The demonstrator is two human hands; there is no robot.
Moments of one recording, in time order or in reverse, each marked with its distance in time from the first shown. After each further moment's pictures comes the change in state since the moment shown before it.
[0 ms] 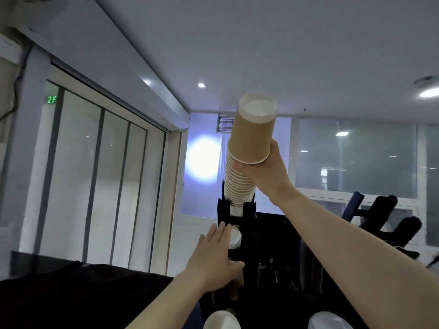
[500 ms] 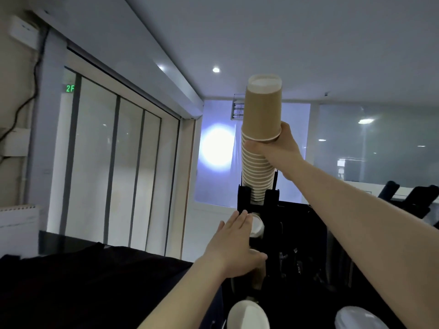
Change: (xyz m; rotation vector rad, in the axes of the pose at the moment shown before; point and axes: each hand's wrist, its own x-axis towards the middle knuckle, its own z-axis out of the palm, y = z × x) left_hand -0.002 -0.005 -0.008 -0.016 -0.042 0.034; right_hand 0.037 0.018 0.026 -0.081 -0.040 0.152
